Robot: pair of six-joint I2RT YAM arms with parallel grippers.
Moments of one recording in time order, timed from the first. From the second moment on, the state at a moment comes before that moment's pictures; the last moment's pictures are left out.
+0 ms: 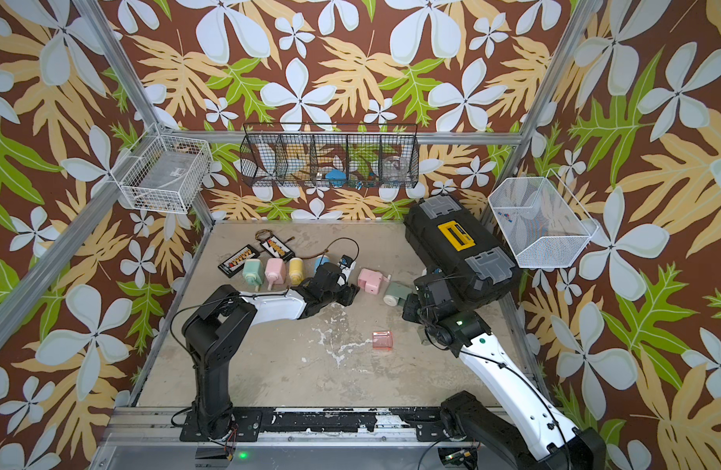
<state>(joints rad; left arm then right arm) -0.70 1.99 1.15 0.19 -0.04 -0.17 0.42 0.98 0.86 -0.71 0.12 0.59</state>
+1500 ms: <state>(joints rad) -0.70 2.07 1.25 0.23 -0.02 -0.13 0.39 0.97 0.86 -0.72 0.07 0.58</state>
